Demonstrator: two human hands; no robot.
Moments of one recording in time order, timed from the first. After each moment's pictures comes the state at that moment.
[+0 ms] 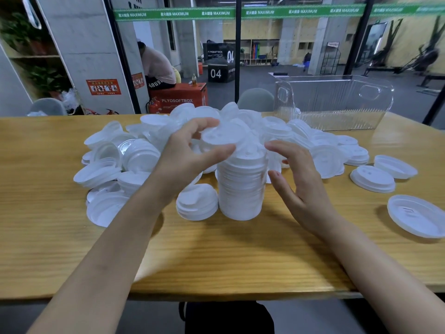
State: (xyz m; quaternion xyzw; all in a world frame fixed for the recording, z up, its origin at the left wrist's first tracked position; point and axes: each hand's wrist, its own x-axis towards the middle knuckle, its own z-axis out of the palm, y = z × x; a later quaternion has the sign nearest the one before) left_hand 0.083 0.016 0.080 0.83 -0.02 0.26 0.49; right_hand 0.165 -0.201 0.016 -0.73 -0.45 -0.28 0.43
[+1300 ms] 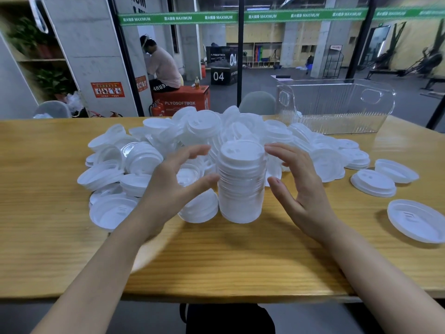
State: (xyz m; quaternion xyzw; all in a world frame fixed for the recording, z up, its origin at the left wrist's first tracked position) left_hand 0.060 0.033 0.046 0.86 -0.04 0.28 0.42; right_hand 0.162 -0.201 0.018 -0.70 -0.47 -0.29 0.44
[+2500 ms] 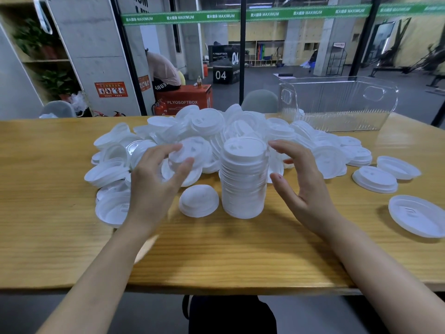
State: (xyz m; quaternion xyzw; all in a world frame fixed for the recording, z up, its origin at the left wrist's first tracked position) left_hand 0.051 0.045 0.036 0.82 0.05 0.42 0.39; right_hand 0.163 -0.202 0.015 -0.70 -0.47 -0.28 0.46
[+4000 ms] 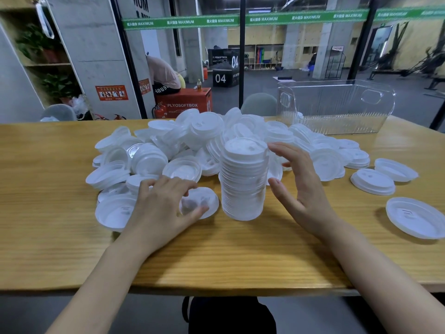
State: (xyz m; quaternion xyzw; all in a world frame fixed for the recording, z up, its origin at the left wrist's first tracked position) left_hand 0.041 0.052 0.004 0.94 0.00 0.32 0.08; right_hand 0.161 -0.204 0.016 -0.71 -0.47 -0.27 0.46
